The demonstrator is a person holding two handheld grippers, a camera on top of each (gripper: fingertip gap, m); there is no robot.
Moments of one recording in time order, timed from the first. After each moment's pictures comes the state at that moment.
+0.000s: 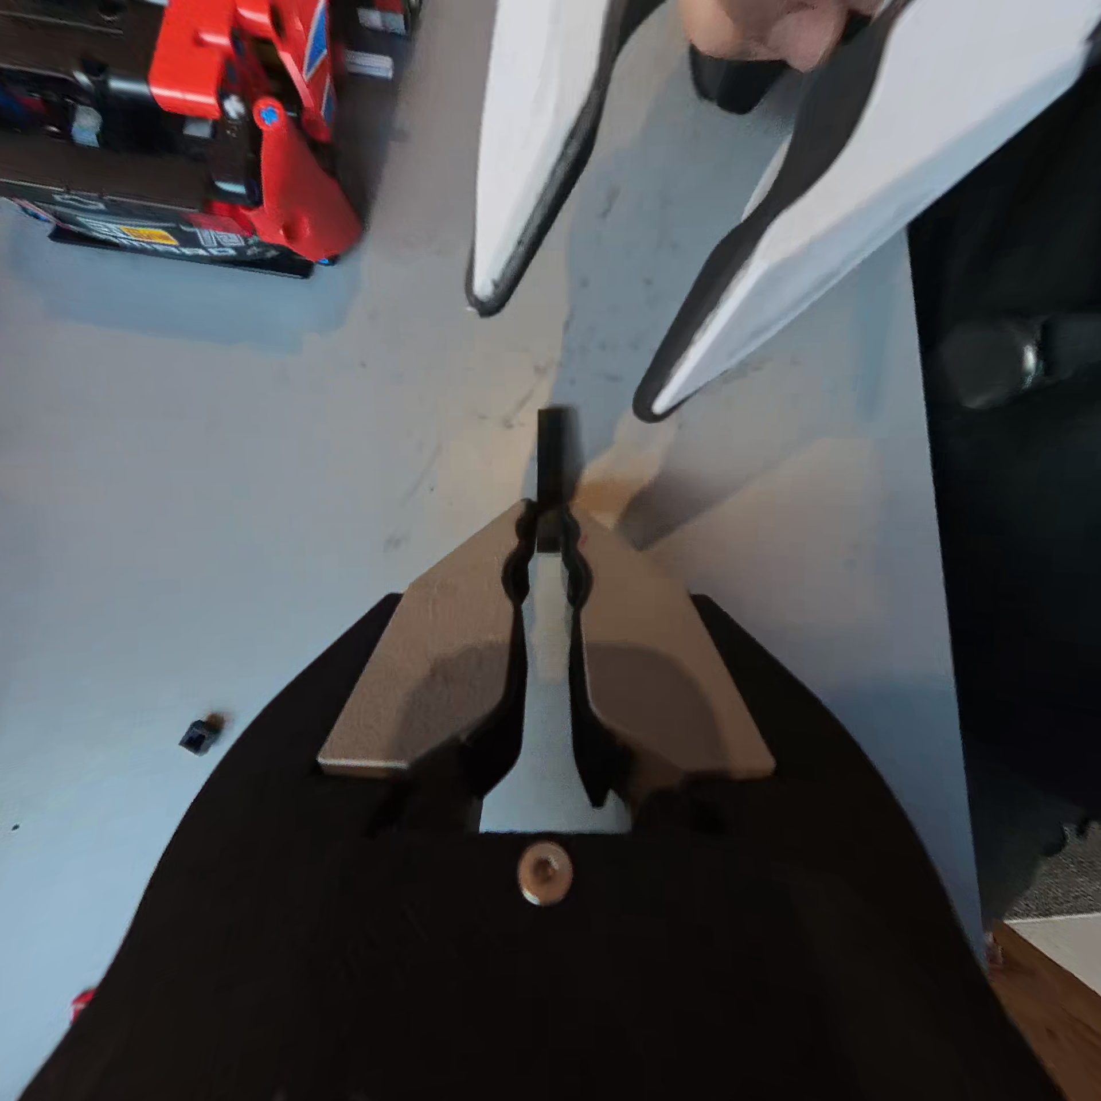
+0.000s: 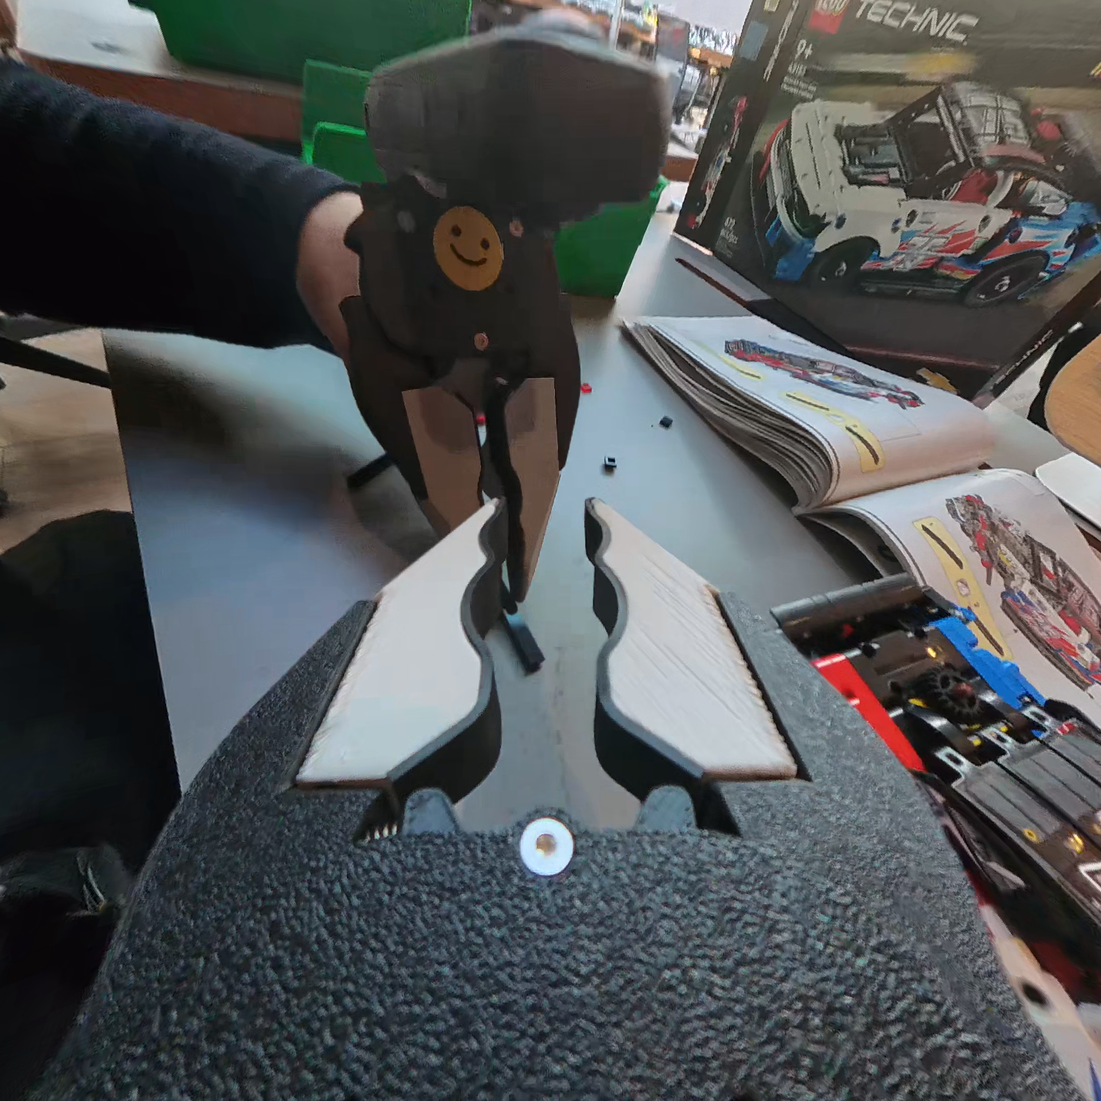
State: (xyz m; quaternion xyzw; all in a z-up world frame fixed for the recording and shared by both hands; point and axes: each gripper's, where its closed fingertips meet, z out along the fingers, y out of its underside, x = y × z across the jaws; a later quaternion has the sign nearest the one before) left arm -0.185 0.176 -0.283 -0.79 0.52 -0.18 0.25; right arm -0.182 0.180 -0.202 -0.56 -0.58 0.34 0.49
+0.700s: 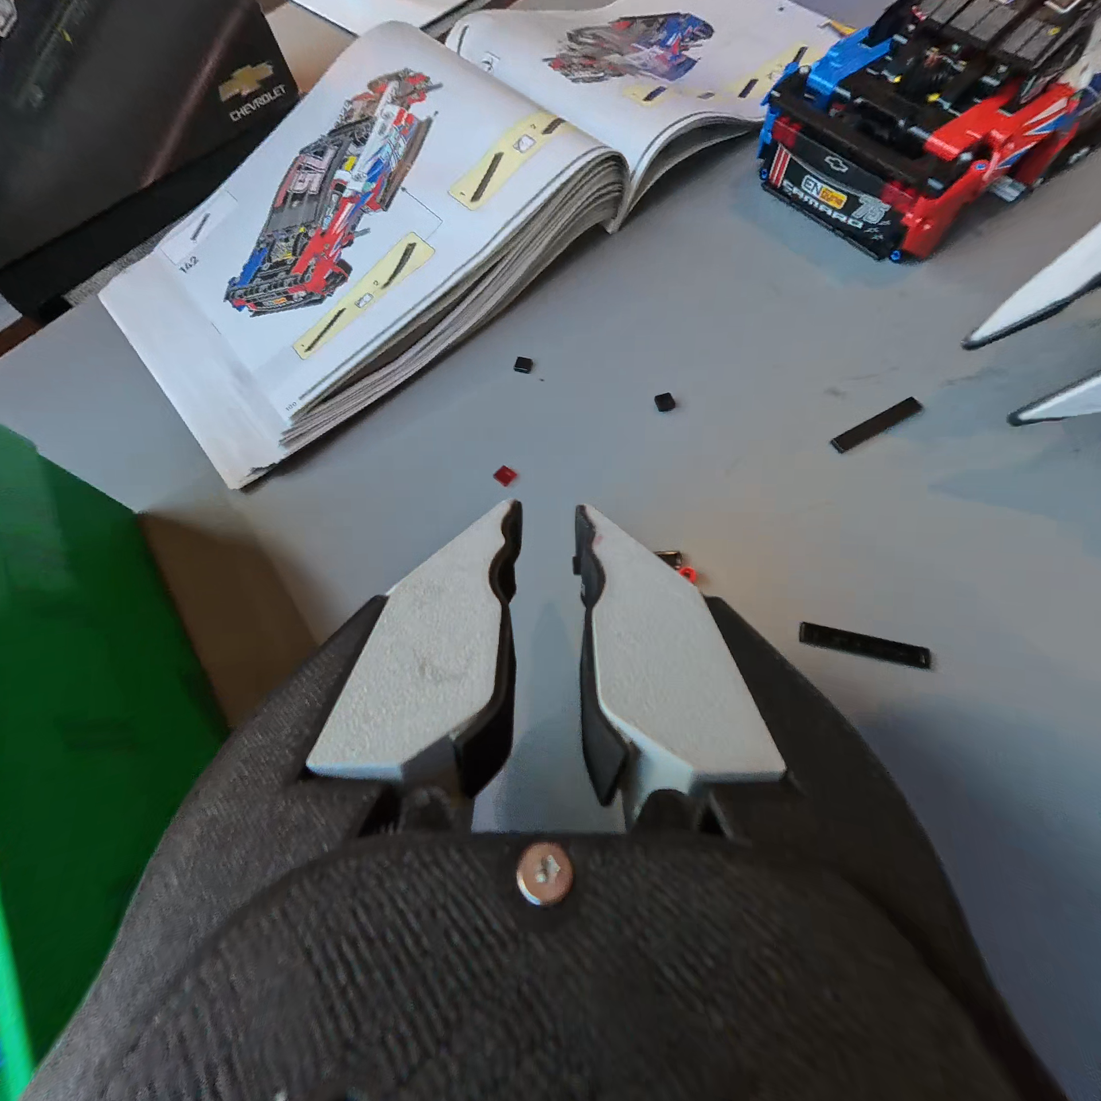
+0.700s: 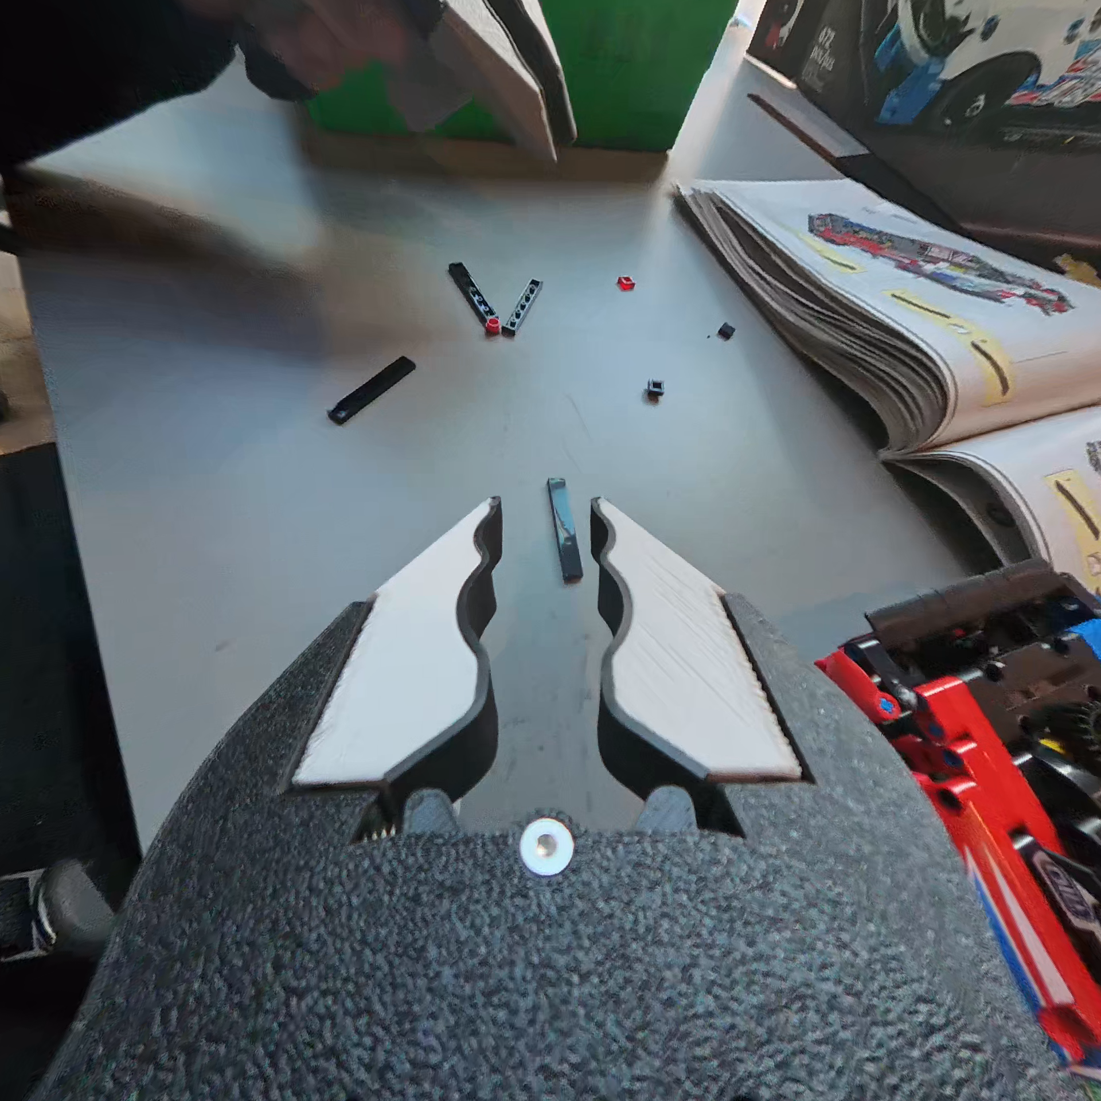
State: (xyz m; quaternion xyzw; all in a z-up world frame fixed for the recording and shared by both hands) left arm -0.380 0.198 -0.223 -0.87 0.20 -0.06 0.44; right arm -0.207 0.180 -0.245 -0.60 -0.62 0.29 0.41
